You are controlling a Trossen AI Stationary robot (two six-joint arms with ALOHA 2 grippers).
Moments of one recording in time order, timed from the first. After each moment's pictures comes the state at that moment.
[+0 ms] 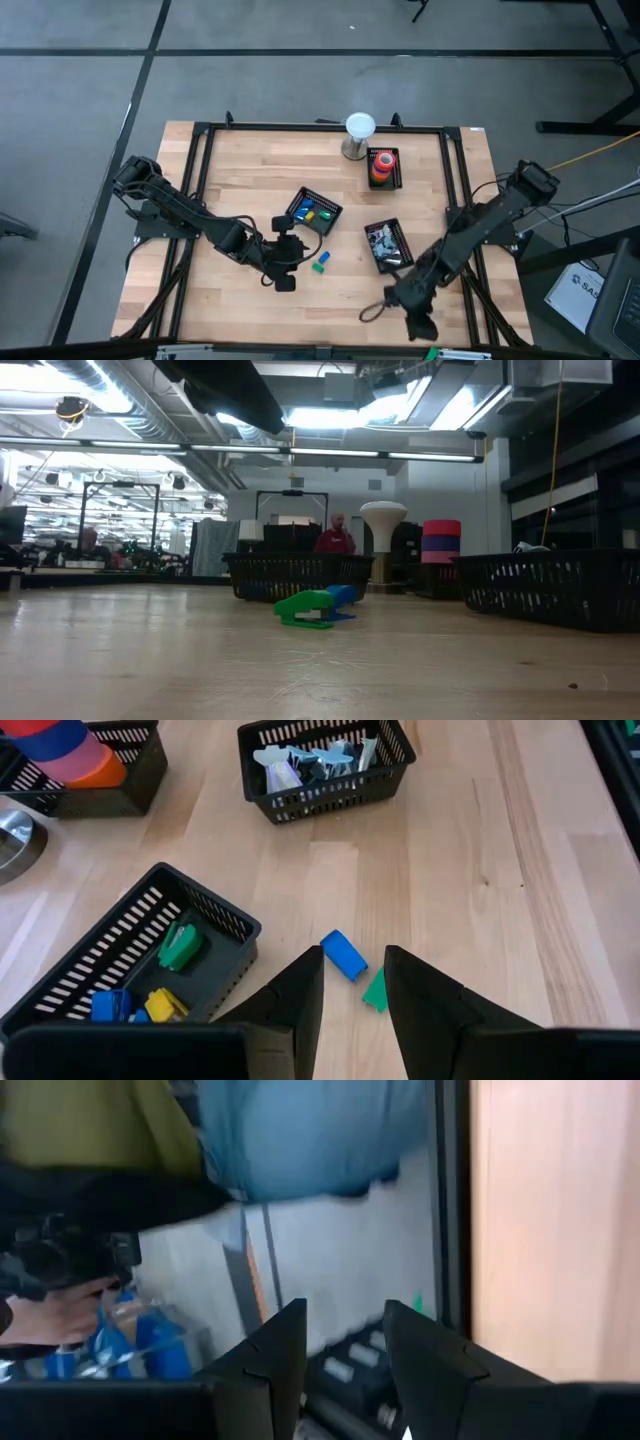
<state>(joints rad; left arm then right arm) -0.48 1.57 1.08 -0.32 -0.50 -0.35 0.72 1.52 0.99 -0.30 -0.55 1.09</state>
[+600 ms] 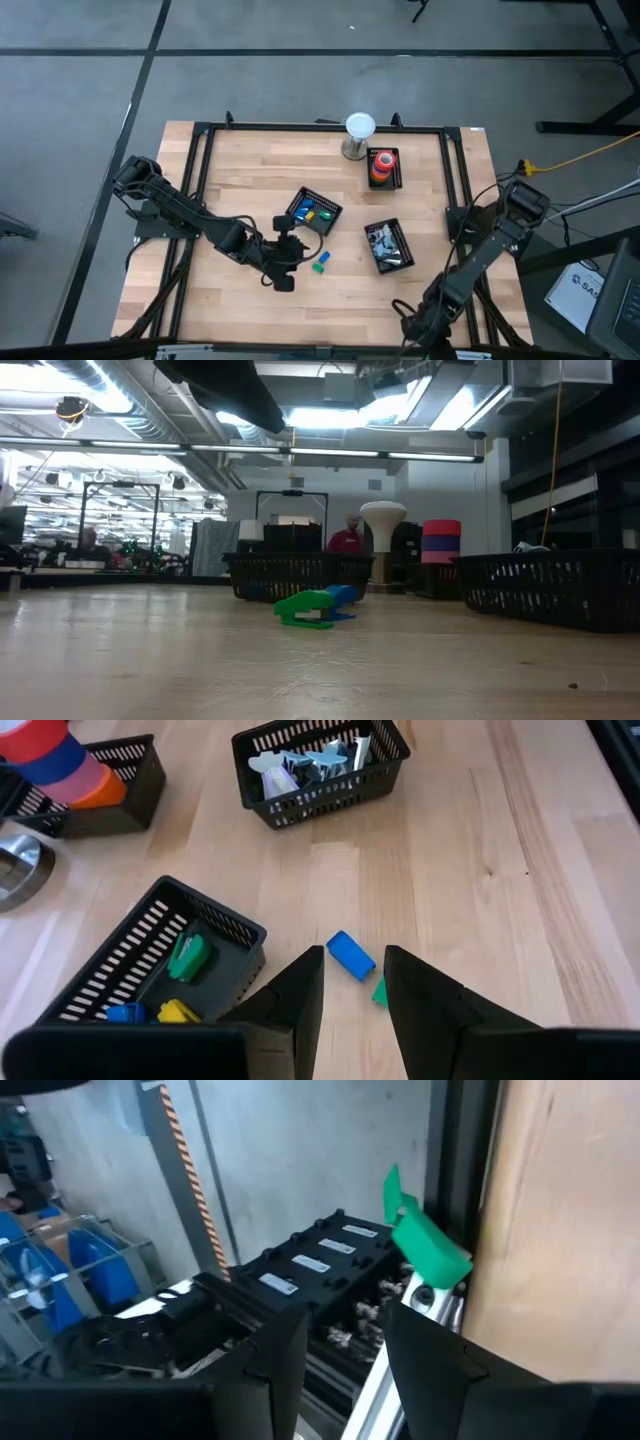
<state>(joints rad) -0.48 1.57 1.08 -0.32 -0.50 -0.27 0.93 1.72 0.99 -0.30 -0.60 1.11</state>
